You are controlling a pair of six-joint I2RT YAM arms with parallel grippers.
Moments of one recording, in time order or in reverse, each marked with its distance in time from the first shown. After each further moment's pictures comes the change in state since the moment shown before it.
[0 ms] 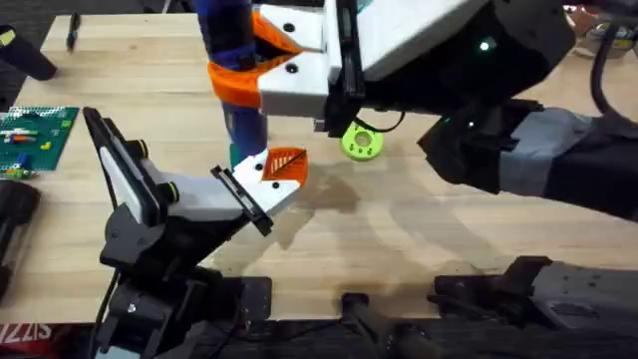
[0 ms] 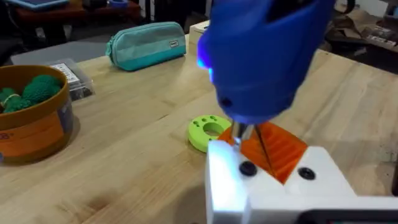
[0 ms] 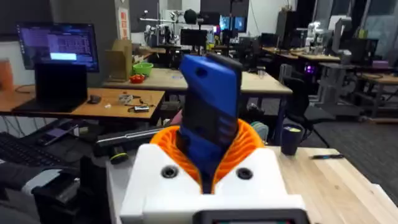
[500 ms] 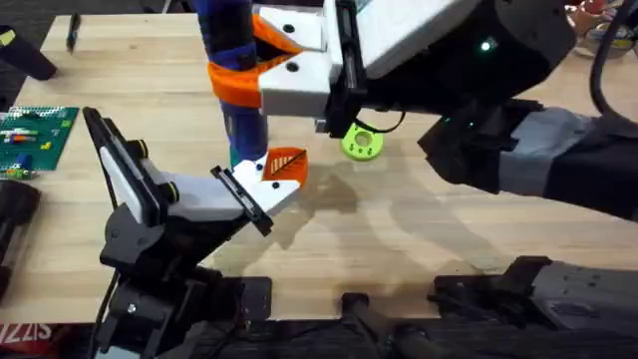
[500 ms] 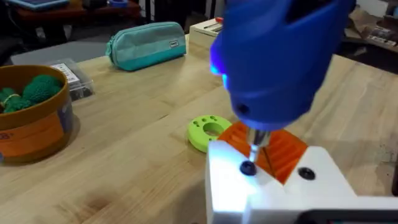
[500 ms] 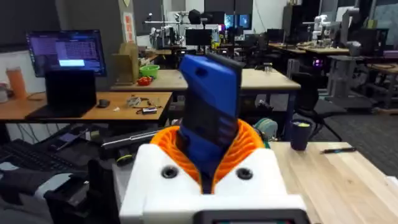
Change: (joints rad) left arm 0.000 0.000 0.000 0.000 0.000 0.000; right arm 0.000 0.000 0.000 0.004 -0.008 0.058
